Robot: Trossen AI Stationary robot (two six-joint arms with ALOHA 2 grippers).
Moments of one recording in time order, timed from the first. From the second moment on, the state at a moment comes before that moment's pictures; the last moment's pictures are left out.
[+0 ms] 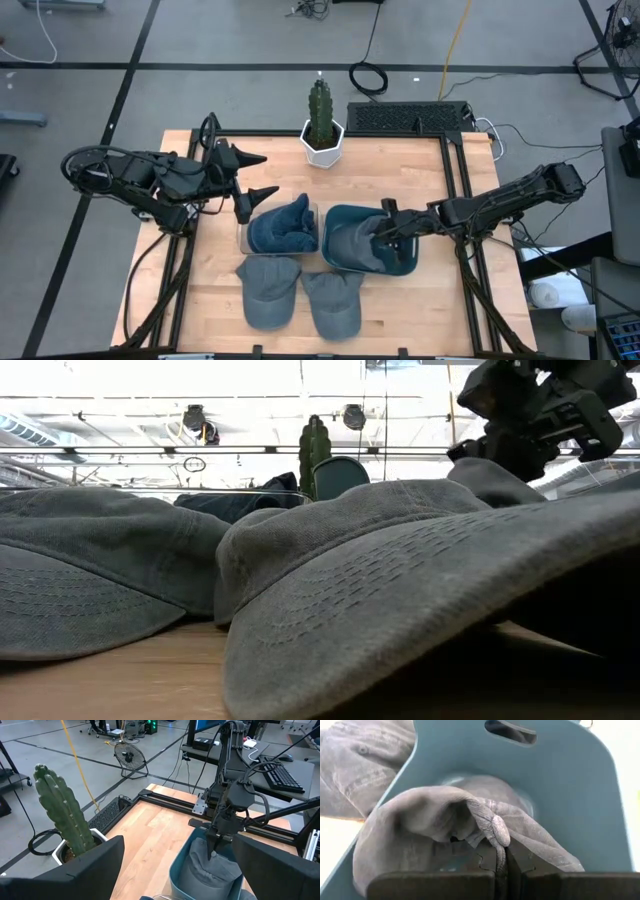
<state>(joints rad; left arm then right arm) -0.29 1.18 1.53 -0.73 -0.62 -0.32 0.21 1.16 0.65 -0.13 0.13 -0.04</state>
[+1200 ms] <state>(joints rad) -0.29 1.18 1.53 -0.73 -0.62 -0.32 0.21 1.16 0.65 -0.33 0.13 0.20</state>
